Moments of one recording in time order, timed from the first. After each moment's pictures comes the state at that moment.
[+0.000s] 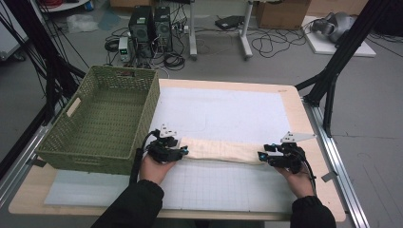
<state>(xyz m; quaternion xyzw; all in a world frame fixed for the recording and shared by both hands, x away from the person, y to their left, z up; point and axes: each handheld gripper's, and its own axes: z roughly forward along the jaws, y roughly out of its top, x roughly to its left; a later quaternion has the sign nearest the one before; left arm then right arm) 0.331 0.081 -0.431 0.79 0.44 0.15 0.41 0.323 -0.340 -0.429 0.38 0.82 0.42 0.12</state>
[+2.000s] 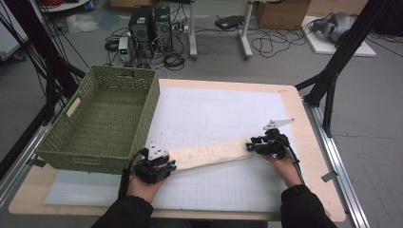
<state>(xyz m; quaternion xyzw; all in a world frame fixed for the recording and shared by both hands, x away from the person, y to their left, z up) 0.268 0.104 -0.425 0.79 0.44 0.19 0.40 0.372 -0.308 -0.430 0.37 0.84 0.40 0.08</state>
